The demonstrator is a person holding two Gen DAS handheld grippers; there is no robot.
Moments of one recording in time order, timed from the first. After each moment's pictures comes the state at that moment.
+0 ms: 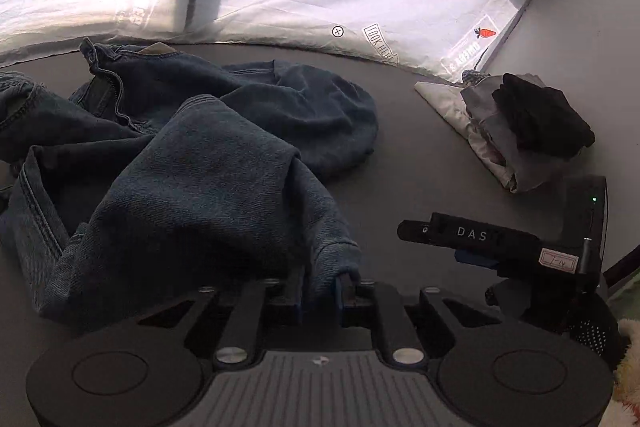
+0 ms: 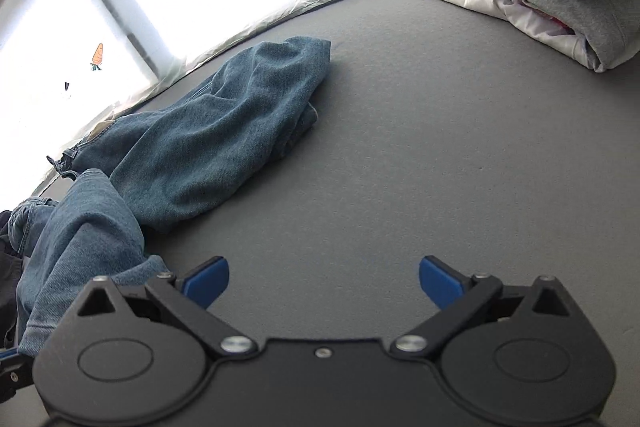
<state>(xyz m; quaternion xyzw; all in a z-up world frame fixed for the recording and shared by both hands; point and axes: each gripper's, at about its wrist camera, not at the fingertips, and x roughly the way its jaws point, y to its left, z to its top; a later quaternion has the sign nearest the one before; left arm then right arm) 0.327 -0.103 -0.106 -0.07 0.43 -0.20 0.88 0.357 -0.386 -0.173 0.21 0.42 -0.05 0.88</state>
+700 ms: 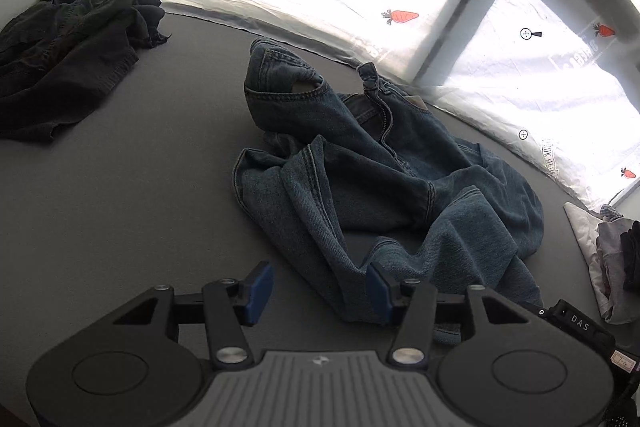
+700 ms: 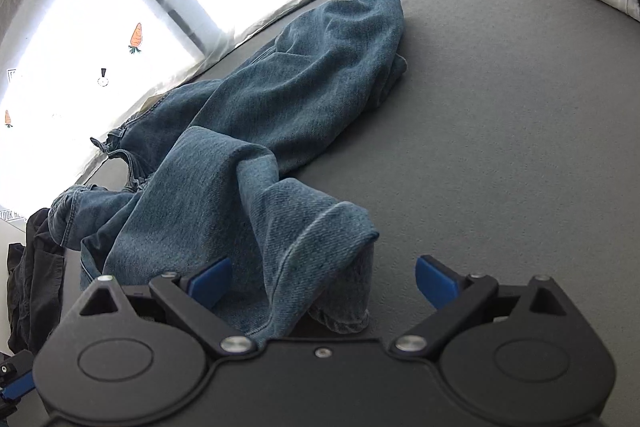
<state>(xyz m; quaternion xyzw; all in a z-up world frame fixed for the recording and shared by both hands) 0.292 0.080 -0.092 -0.19 0.41 0.05 0.89 0.374 -0.310 -0.189 0.26 0.43 0.00 0.86</state>
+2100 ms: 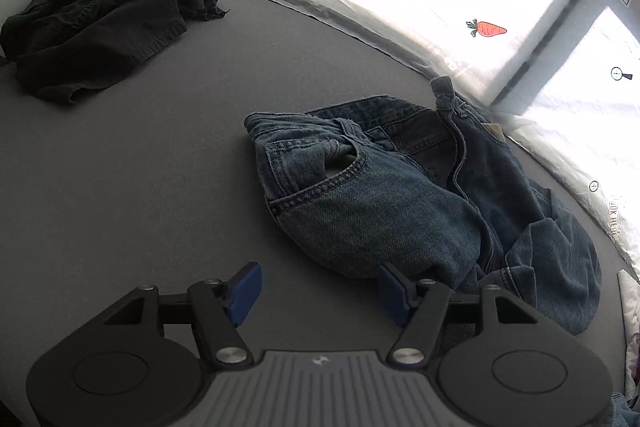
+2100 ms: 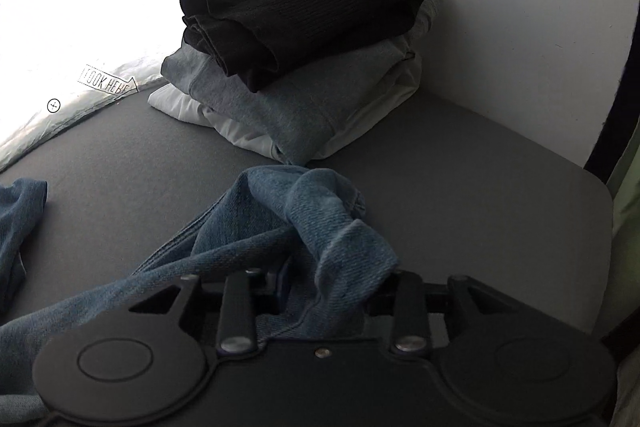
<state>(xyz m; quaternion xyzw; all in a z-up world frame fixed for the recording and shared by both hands) 0.366 0.094 -0.126 -0.24 0.41 0.17 0.86 0.322 -0.505 -0.181 0.15 0.33 -0.38 0.85</state>
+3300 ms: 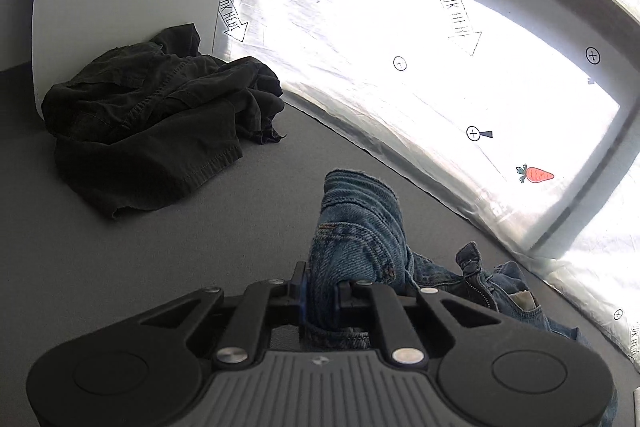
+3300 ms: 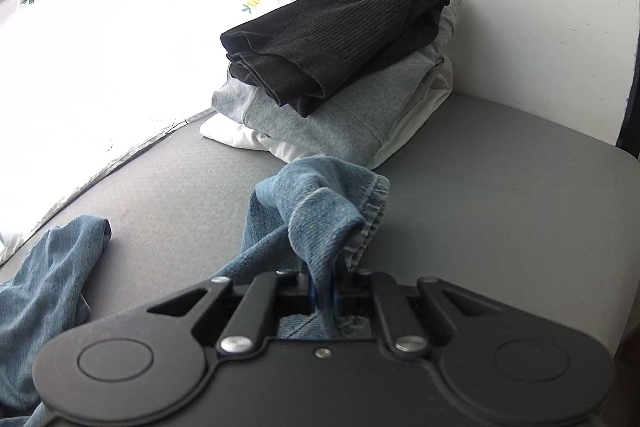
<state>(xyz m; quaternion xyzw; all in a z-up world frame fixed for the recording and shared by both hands) 0.367 0.152 -0.092 -0.23 0.27 0.27 0.90 0.306 -0.481 -0.157 0.20 0.28 -0.32 0.88</state>
